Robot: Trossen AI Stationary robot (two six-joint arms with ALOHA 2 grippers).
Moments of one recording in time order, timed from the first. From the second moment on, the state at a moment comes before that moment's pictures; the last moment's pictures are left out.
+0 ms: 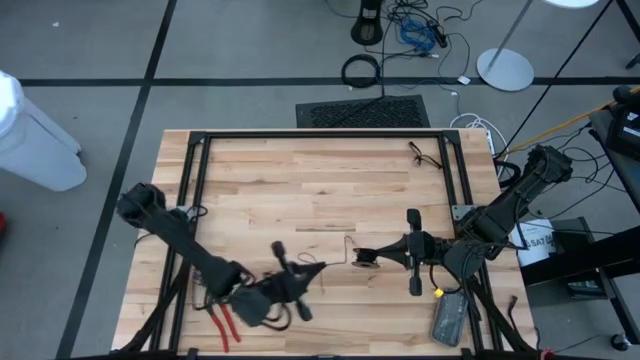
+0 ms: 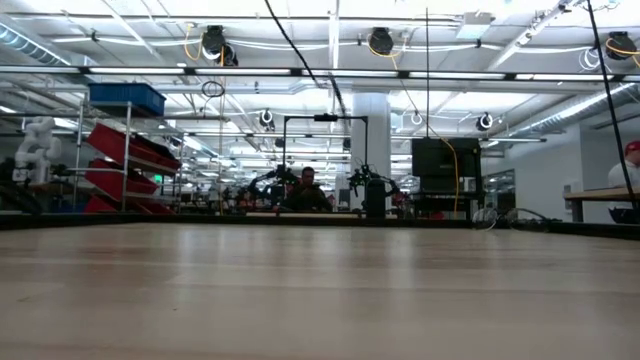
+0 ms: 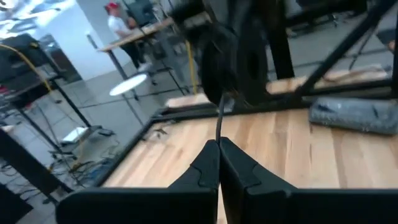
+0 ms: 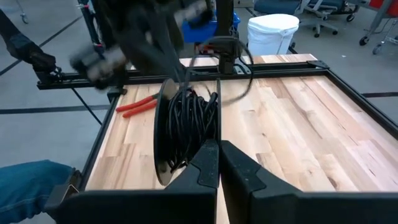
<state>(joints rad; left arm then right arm) -0.67 1.72 1.29 0.19 -1.10 0.12 0.72 1.12 0.97 -0.28 0.73 0.37</state>
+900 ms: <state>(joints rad) -0.77 1.70 1.29 0.88 -0.64 0.40 0.70 1.14 0.97 -0.28 0.75 0.37</state>
